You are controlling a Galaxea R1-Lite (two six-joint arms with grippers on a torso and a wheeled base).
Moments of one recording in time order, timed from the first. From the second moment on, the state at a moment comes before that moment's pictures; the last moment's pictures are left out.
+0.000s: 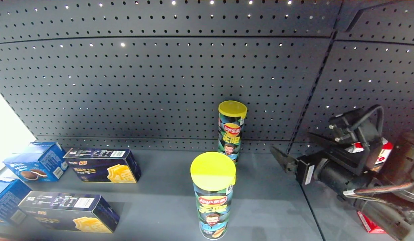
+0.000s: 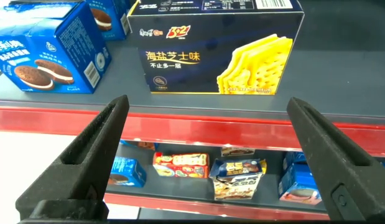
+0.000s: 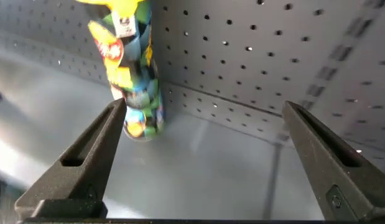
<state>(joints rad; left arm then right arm) 0.11 0.10 0.00 0.00 -0.04 0.03 0.72 1.49 -0.47 -1.03 -0.36 -0.09</state>
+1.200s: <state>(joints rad) 0.11 0.10 0.00 0.00 -0.04 0.03 0.23 0.35 -0.13 -0.46 -0.25 -0.11</state>
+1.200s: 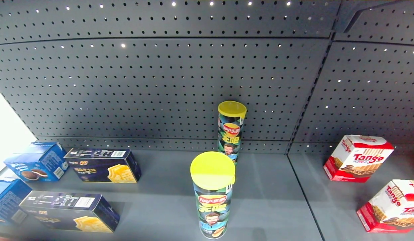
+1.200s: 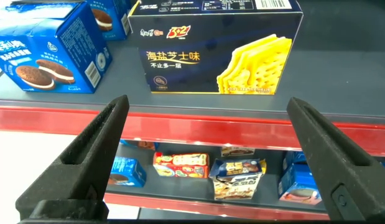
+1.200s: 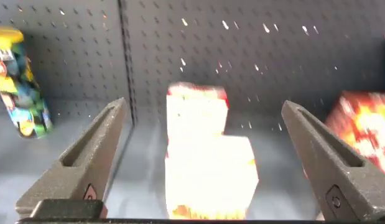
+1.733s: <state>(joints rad) 0.11 0.10 0.00 0.00 -0.03 0.03 0.01 0.08 0.00 -0.04 -0.05 0.07</state>
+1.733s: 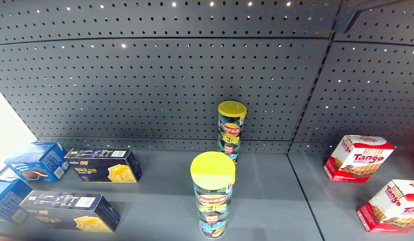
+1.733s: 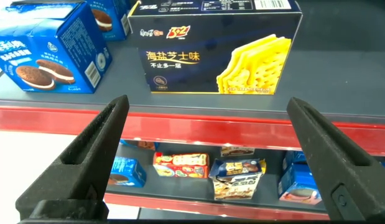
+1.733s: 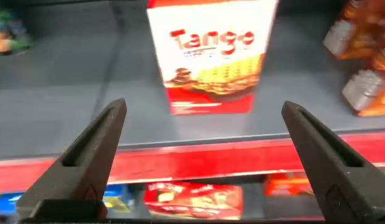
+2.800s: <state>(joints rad) 0.11 0.10 0.00 0.00 -0.04 0.03 0.00 0.00 0.00 0.00 -0.02 0.01</state>
